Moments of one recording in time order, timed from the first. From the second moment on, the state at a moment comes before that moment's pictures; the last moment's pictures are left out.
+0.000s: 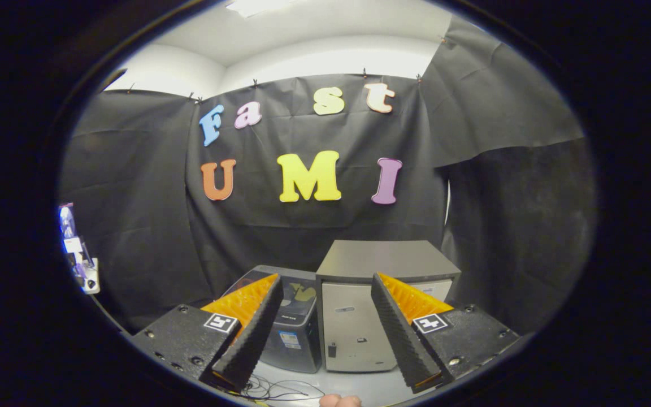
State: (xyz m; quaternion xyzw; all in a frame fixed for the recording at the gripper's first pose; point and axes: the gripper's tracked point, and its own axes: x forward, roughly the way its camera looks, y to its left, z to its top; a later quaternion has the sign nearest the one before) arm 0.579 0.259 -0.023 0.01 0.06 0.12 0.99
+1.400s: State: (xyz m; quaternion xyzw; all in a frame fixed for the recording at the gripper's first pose) arm 0.578 0.255 -0.022 0.01 0.05 0.11 0.99
